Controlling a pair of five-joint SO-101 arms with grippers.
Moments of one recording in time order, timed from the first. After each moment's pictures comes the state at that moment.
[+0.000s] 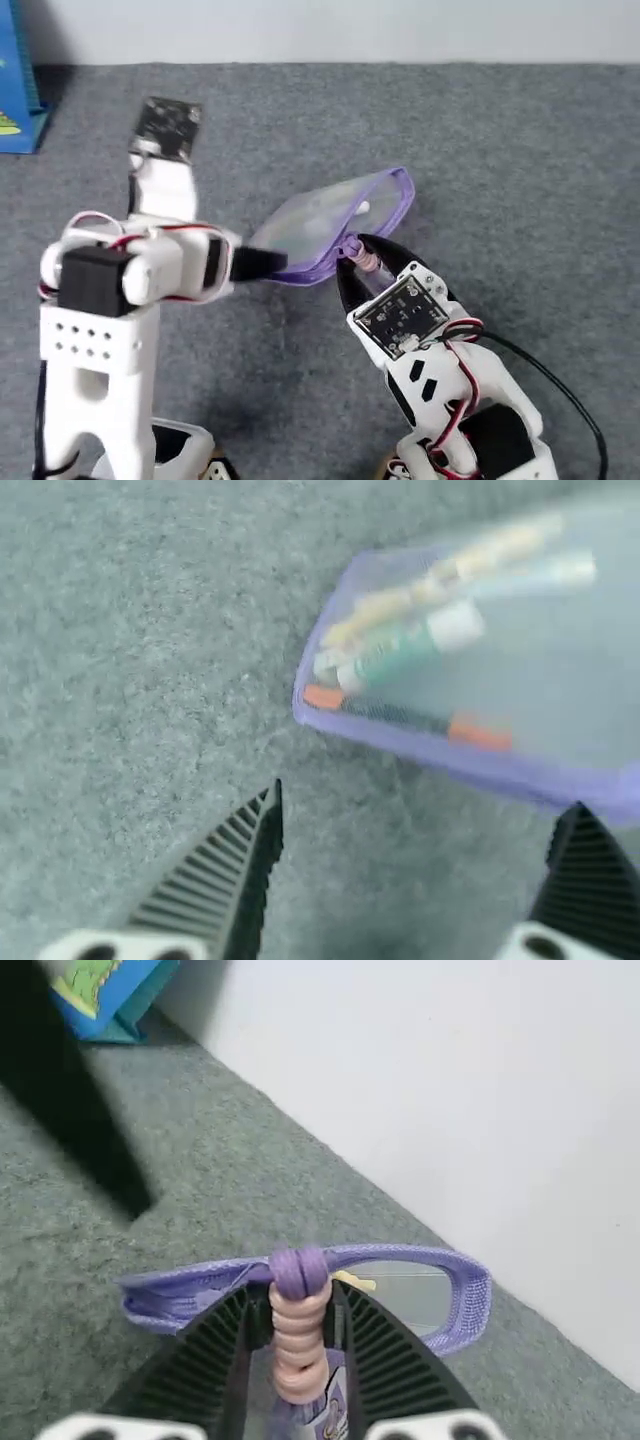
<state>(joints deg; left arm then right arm) 7.6 -33.9 9.1 99.4 2.1 -28.0 -84.8 56.4 51.0 22.5</state>
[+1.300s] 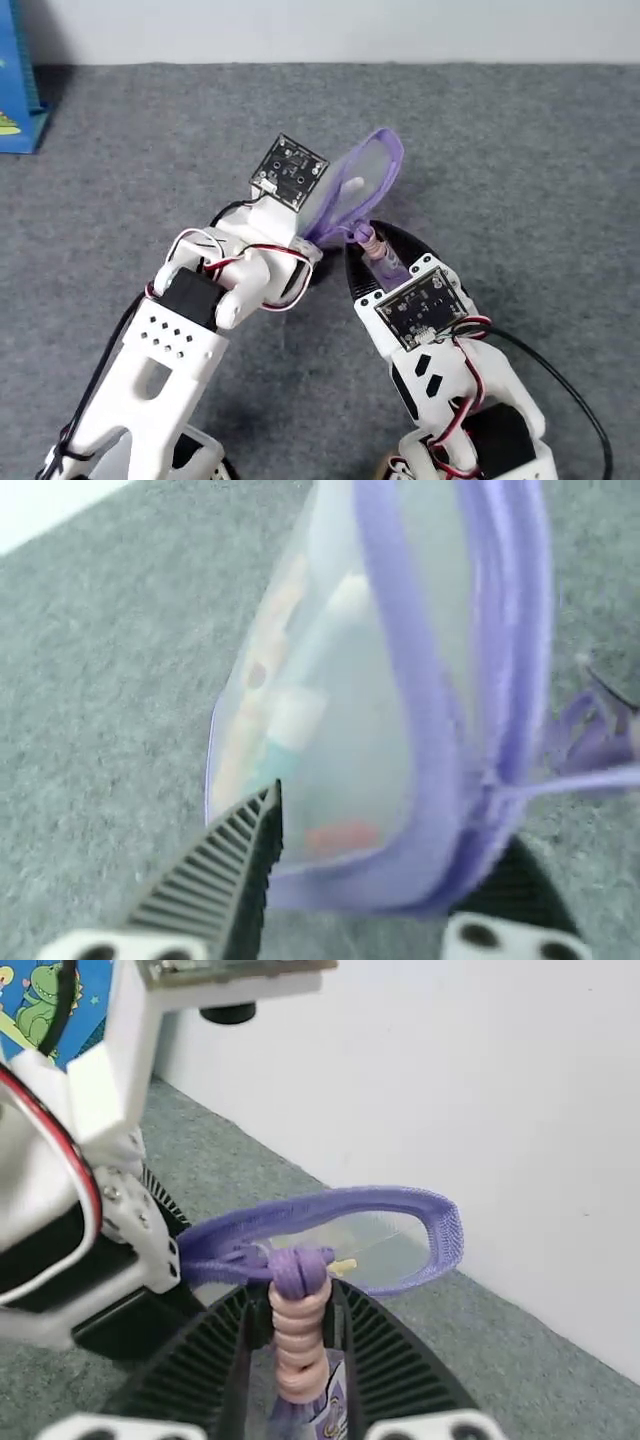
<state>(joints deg) 22.5 -35.4 36.4 57.5 -2.3 -25.0 -84.8 56.5 48.1 19.2</state>
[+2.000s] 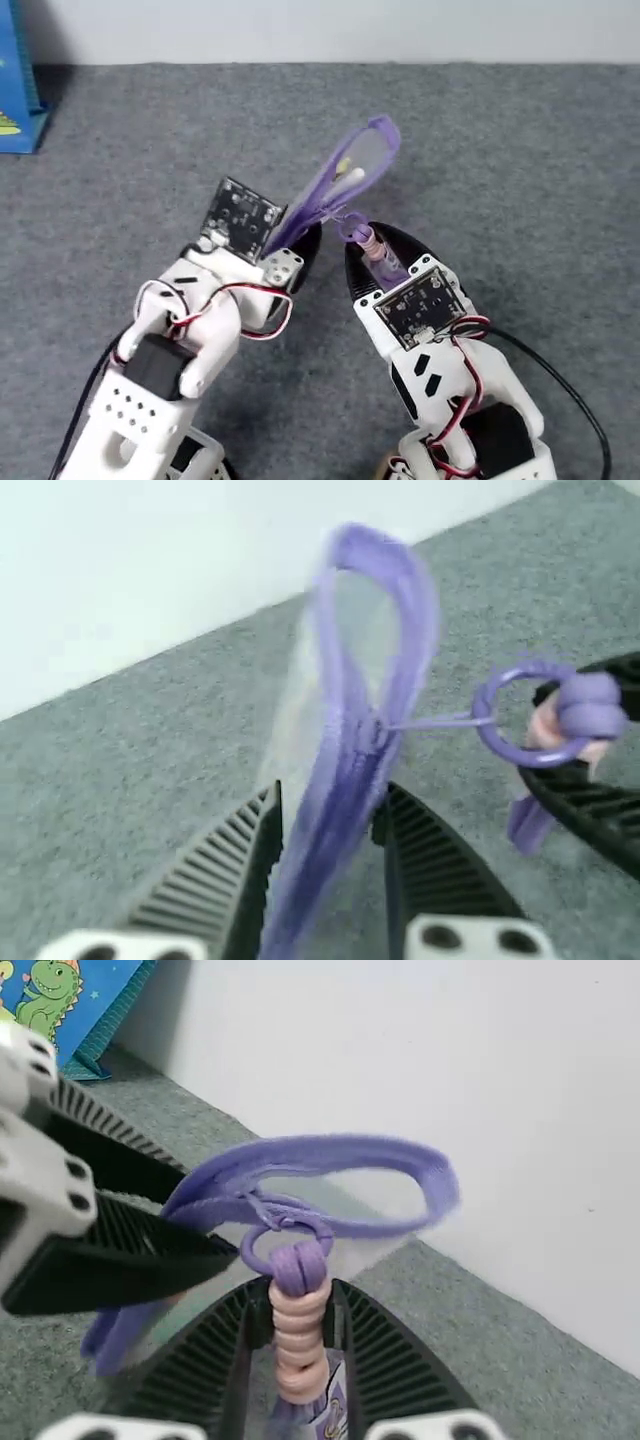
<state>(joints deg) 24.0 -57.9 52.8 44.2 -0.4 -25.0 -84.8 57.2 48.1 19.2</state>
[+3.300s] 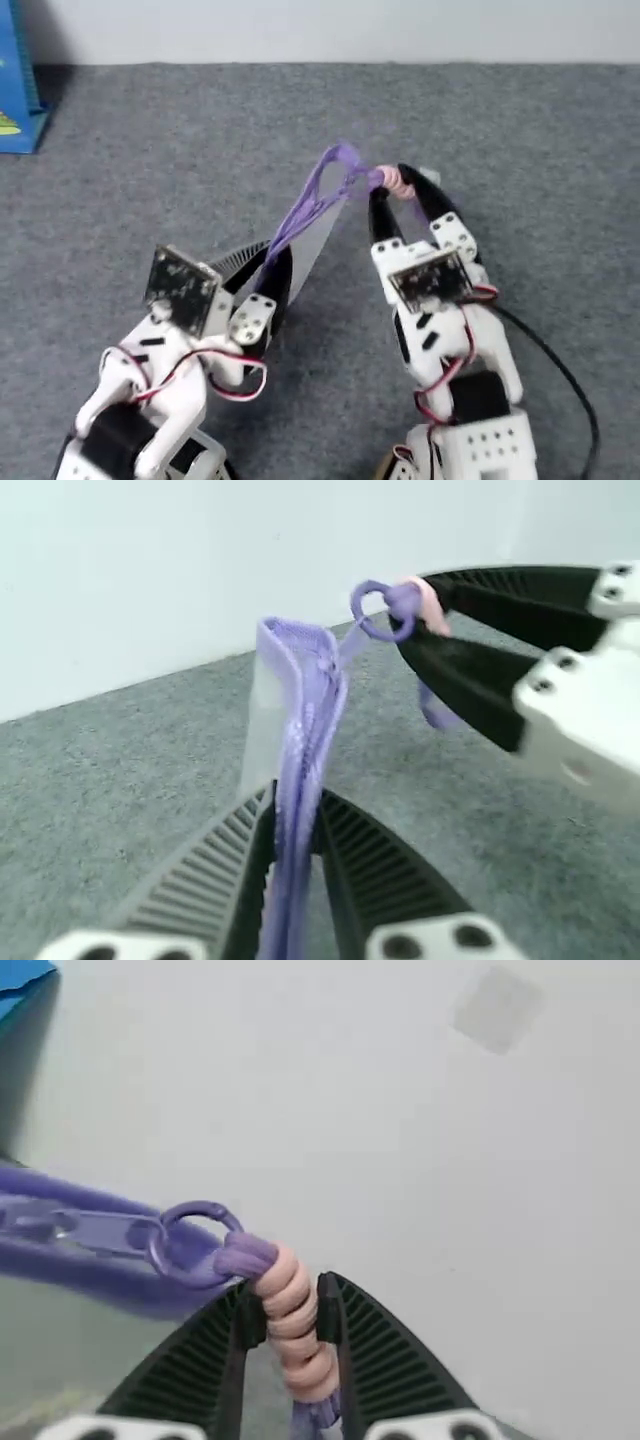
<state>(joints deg) 26.2 -82.8 54.5 58.4 7.5 -11.8 -73.5 66.1 14.2 20.8</state>
